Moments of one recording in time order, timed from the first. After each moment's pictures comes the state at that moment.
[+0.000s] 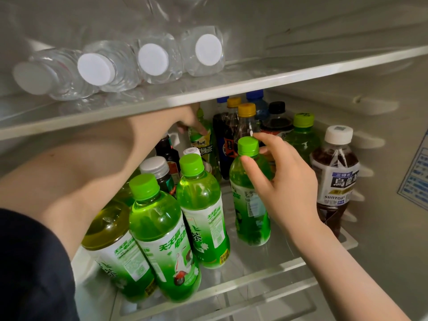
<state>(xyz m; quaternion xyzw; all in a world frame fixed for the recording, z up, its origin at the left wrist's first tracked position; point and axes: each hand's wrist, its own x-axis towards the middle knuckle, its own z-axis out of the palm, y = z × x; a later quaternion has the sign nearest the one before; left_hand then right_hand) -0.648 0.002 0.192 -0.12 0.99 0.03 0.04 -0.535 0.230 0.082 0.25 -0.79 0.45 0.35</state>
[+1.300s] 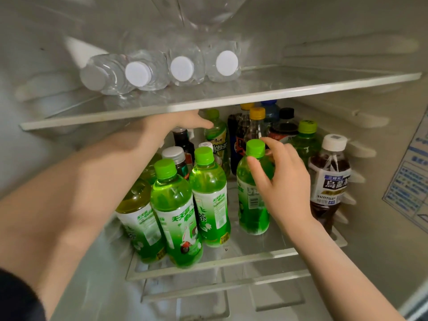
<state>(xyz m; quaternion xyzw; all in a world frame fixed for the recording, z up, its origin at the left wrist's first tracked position) -0.578 0.002 0.195 -0.11 0.98 0.13 -0.05 -0.528 0.238 0.085 0.28 -0.79 0.44 0.33</state>
